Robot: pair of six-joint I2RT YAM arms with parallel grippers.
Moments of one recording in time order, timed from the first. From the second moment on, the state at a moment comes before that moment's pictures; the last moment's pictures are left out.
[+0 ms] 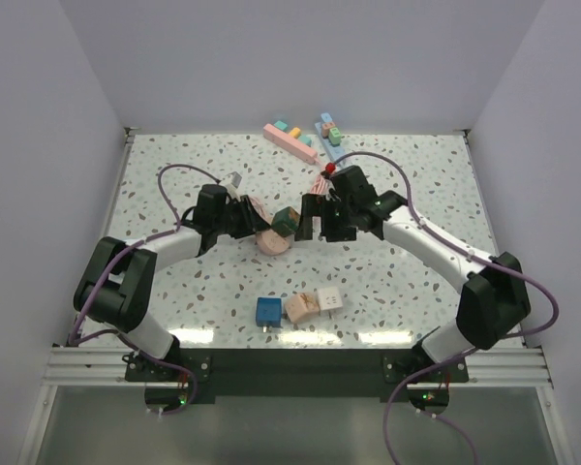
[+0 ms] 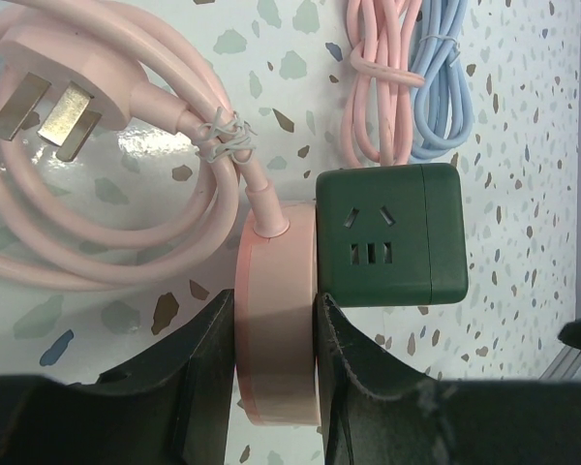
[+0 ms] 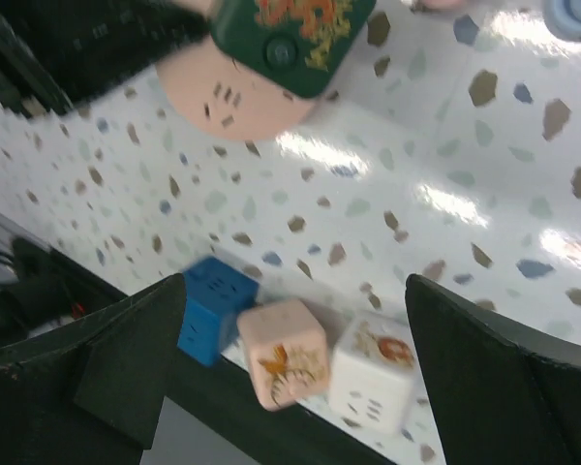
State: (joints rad) left arm -0.34 1.61 0.79 0.18 0.33 -0.62; right arm 0.61 1.50 1.22 -0.65 -0.21 0.51
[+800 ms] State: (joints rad) left arm -0.37 1.53 0.75 0.13 0.25 -0.65; right arm 0.62 1.92 1.38 -0.33 -0.07 0.98
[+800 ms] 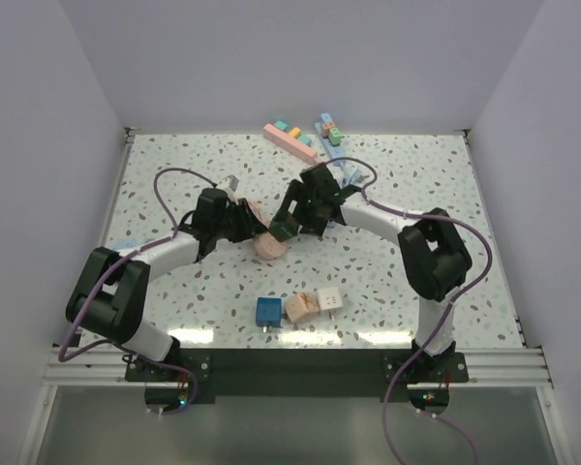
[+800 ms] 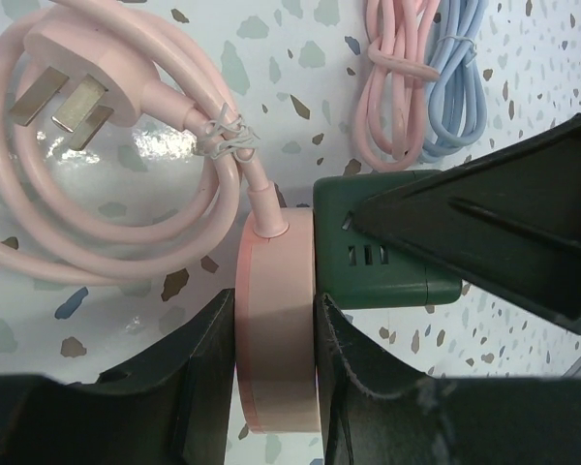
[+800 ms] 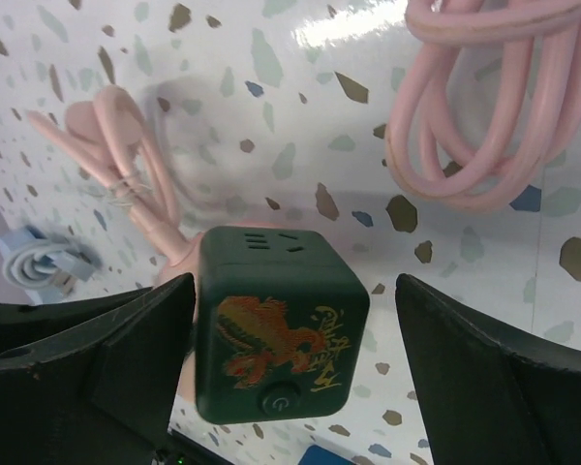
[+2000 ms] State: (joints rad) left arm -0.42 1.51 0.71 0.20 0.23 -0.71; right arm 0.54 1.85 1.33 -0.39 -0.28 0.89
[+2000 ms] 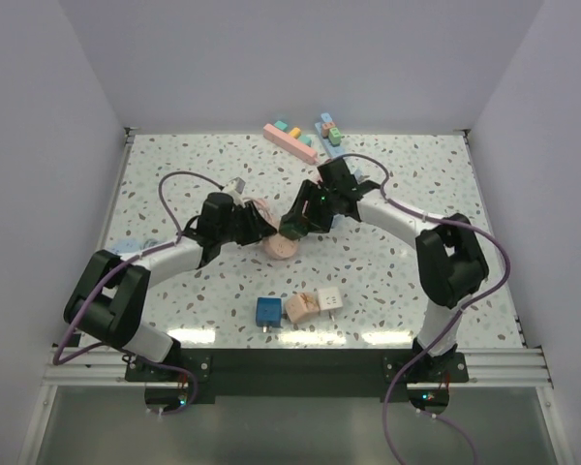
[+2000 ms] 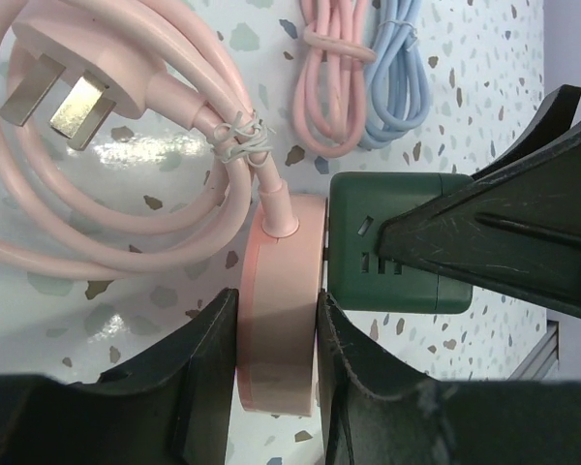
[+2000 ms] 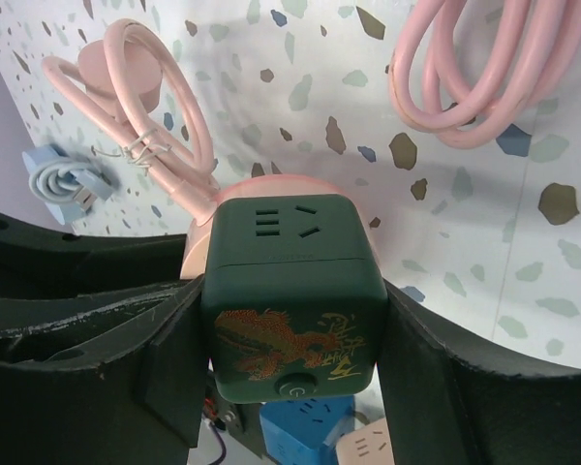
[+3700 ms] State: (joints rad) left arm -0.32 1.49 0.82 0.03 0.12 -0.65; right arm 0.53 1.41 1.18 -0.89 -0.06 0.48
